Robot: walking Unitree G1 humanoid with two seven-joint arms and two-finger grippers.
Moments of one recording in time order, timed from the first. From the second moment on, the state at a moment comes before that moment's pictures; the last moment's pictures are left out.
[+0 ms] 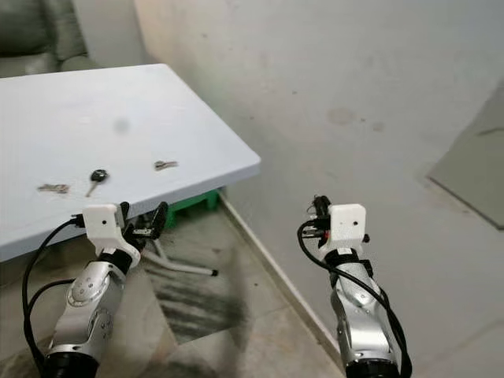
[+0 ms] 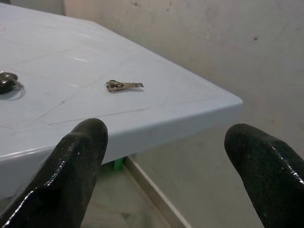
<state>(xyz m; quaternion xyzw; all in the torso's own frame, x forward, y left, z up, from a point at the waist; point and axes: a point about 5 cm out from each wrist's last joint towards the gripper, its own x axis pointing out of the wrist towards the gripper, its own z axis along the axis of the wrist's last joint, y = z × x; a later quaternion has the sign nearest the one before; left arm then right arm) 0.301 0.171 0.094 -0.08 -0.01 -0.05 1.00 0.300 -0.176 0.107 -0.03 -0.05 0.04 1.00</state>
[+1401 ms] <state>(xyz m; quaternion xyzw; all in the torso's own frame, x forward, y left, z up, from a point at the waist) 0.299 0.165 0.090 -0.09 0.00 -0.06 0.99 0.297 -0.175 0.102 -0.02 -0.05 0.04 1.00</state>
